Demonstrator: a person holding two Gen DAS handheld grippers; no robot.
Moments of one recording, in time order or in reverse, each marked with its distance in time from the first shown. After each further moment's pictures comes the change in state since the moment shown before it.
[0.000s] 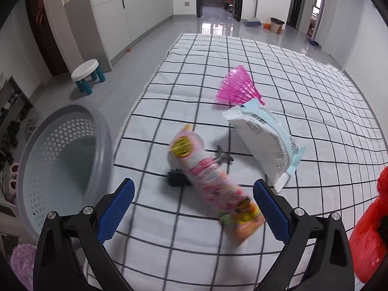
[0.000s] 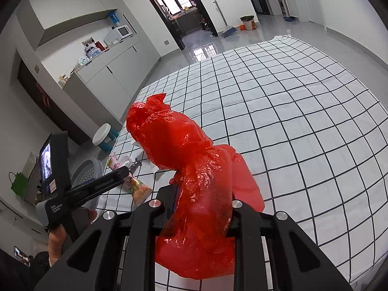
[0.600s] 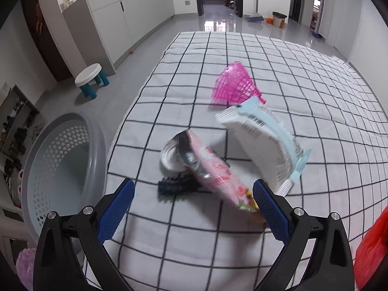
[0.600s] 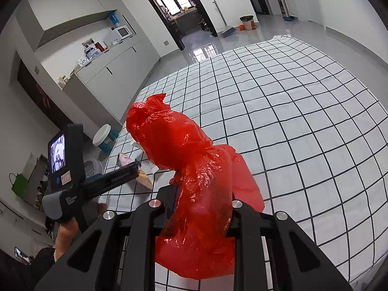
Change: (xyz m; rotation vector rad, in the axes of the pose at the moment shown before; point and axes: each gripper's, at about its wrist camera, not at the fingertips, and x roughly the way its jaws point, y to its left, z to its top) left arm 0.012 -0.014 0.007 0.036 0.011 0.064; right arm -0.001 -0.001 0.001 0.003 -0.001 0.004
